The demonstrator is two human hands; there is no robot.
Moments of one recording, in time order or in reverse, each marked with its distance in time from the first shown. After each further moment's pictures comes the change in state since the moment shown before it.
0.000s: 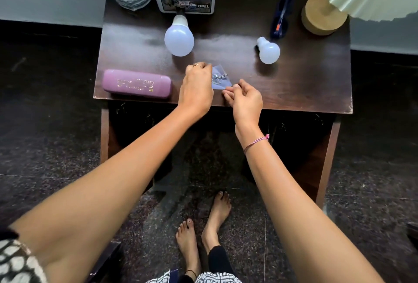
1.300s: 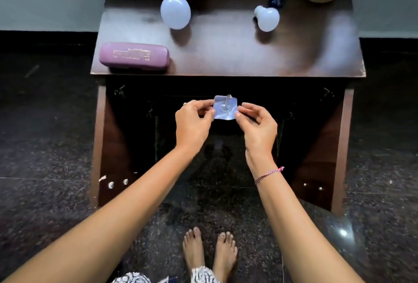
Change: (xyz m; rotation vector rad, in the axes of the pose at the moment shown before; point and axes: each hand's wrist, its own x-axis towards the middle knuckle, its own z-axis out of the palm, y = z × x) left_hand -0.127 -0.019 0.062 -0.622 0.154 -0.208; right_hand -0.067 0.093 -0.076 0.049 0.012 -0.209
